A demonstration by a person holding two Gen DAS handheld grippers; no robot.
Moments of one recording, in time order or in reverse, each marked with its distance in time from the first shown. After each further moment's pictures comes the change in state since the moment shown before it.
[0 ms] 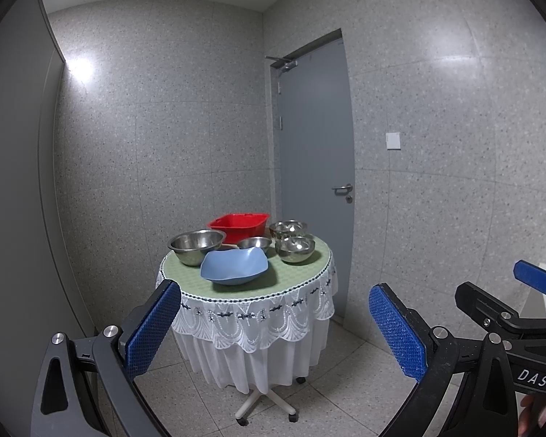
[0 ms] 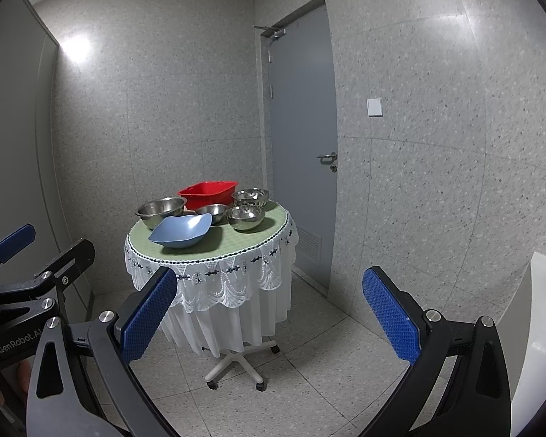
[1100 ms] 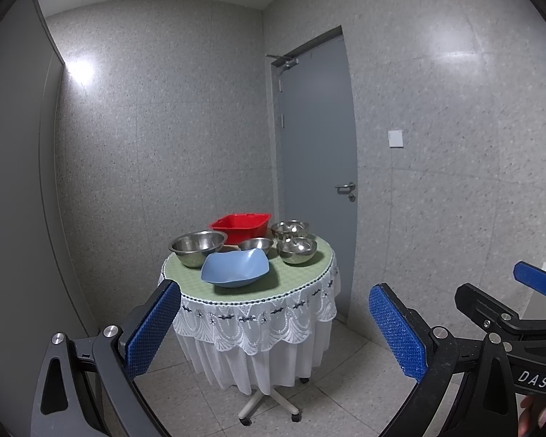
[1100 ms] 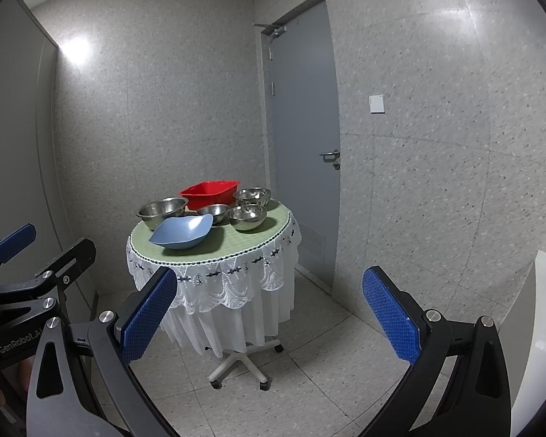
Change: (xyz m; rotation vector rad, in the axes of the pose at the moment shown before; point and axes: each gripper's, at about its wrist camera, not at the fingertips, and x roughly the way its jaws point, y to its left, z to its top) left arm 0.005 -0.009 0.014 0.009 0.015 0.015; right arm 0.011 -0.001 0.004 0.011 0.011 0.011
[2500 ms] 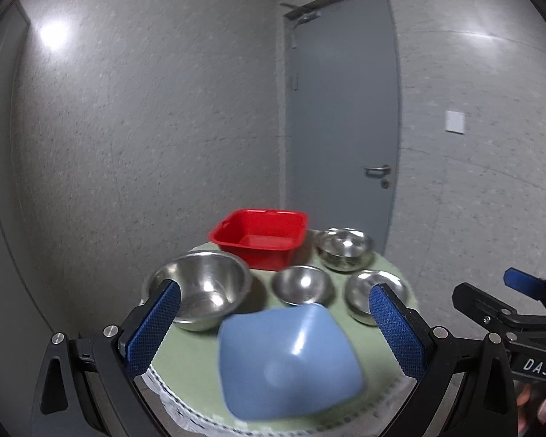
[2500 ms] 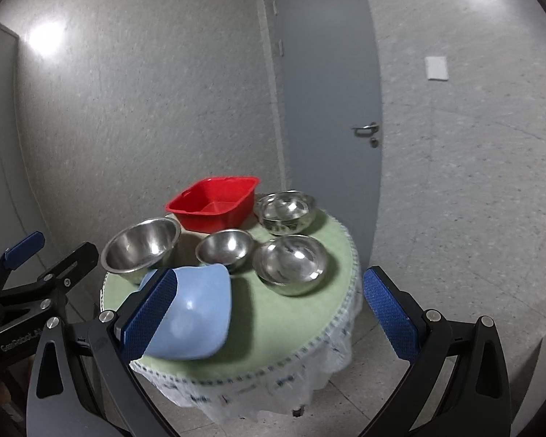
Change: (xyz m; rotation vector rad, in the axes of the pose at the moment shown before) left arm 0.448 0.172 0.145 -0.038 0.135 -0.029; right arm 0.345 0.086 0.123 0.063 0.162 0.021
